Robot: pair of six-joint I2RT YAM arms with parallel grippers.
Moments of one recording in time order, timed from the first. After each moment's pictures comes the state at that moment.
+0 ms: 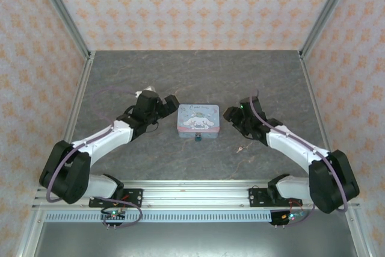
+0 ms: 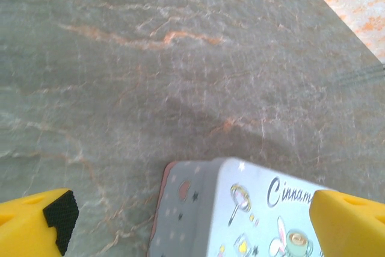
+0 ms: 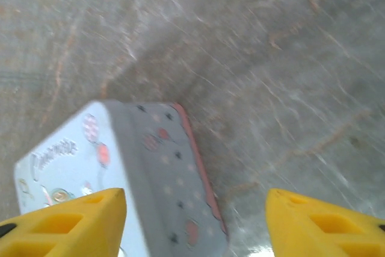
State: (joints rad) left arm -0.43 1.33 0.72 -0.07 -0.03 -0.90; right arm 0.45 1.23 0.64 -0.24 -0.06 1.02
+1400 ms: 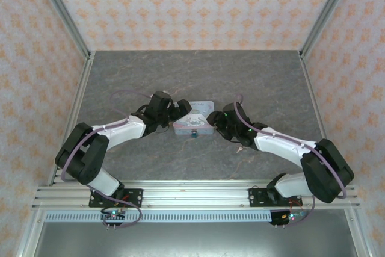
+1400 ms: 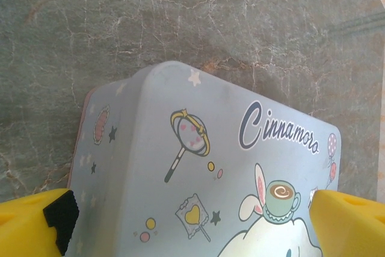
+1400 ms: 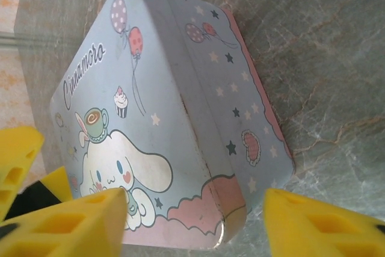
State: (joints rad) left arm -0.49 1.55 0.79 0.02 0.10 -0.99; right arm 0.64 1.33 0.64 -0.06 -0.06 1.22
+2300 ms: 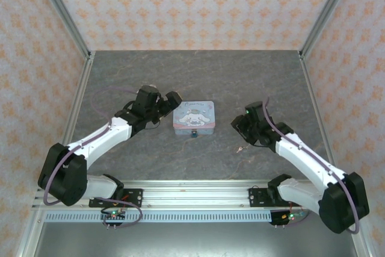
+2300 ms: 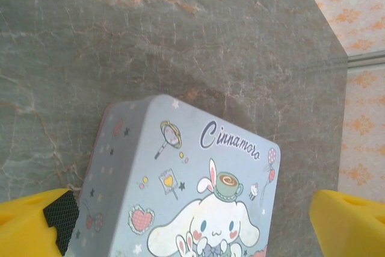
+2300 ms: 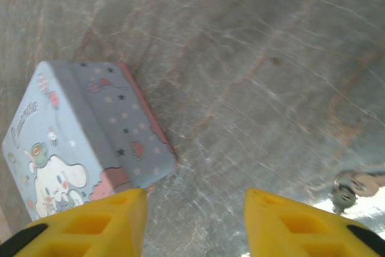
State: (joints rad) left arm -0.44 1.33 0.83 -0.19 0.08 -1.05; right arm 0.45 1.02 0.64 -0.55 -0.05 1.21
